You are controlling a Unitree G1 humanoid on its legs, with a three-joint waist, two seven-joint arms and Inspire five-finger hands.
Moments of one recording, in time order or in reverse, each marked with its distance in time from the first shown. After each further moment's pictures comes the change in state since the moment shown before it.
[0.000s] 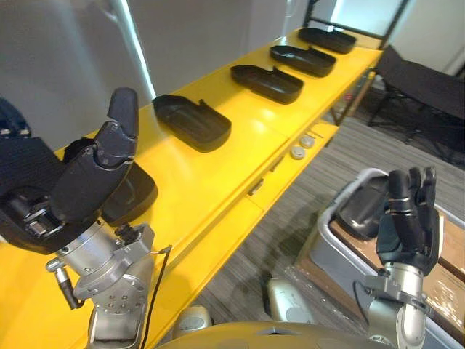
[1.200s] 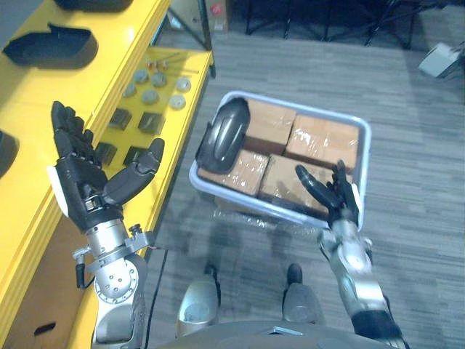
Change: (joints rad) left arm 0.028 -0.087 0.036 0.283 -0.270 0.226 -0.323; right arm -0.571 -0.147 0.116 0.671 -0.387 0.290 -0.207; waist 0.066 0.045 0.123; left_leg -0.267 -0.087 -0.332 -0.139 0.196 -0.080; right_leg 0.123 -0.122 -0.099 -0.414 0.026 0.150
